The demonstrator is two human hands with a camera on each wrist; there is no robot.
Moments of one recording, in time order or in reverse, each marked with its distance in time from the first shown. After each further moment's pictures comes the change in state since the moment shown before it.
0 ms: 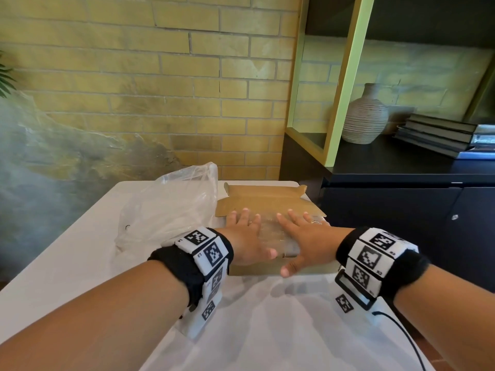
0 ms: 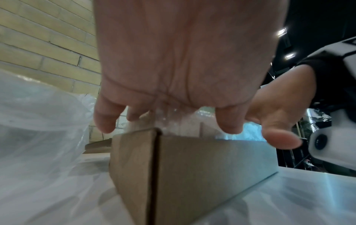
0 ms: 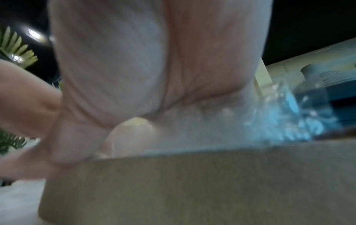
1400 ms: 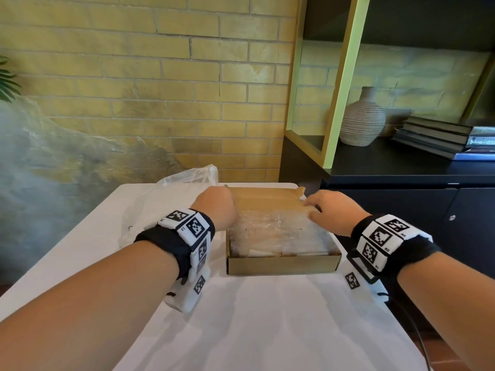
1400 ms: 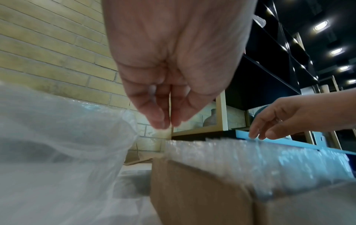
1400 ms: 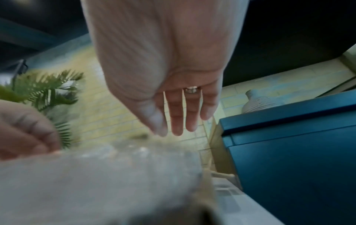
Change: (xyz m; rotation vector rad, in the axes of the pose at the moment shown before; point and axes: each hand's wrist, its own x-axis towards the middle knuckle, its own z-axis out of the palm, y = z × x) left_hand 0.008 -0.039 -0.036 -0.168 0.464 -0.089; right_hand 0.007 0.043 -0.027 0.105 0.457 0.072
